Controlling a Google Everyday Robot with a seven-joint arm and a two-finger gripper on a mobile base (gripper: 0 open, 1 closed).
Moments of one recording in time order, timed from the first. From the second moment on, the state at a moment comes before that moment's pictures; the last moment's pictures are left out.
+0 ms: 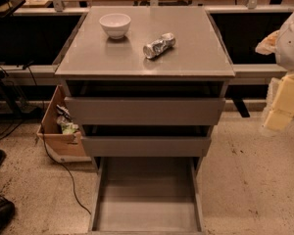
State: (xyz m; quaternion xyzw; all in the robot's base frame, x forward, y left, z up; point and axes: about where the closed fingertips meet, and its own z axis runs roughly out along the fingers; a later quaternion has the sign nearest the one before) arm 0.438 -0.216 0.977 -0.60 0.78 -0.04 0.16
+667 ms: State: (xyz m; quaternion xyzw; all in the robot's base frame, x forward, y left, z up) arm 0.438 -0.212 0.939 -0.61 0.77 -0.03 0.16
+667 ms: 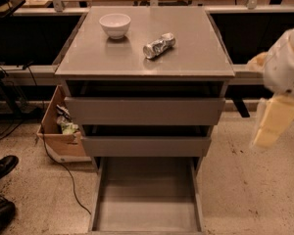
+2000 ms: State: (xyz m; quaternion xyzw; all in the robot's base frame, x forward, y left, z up) arm 0.404 -0.165 0.661 -0.67 0.72 0.11 0.12
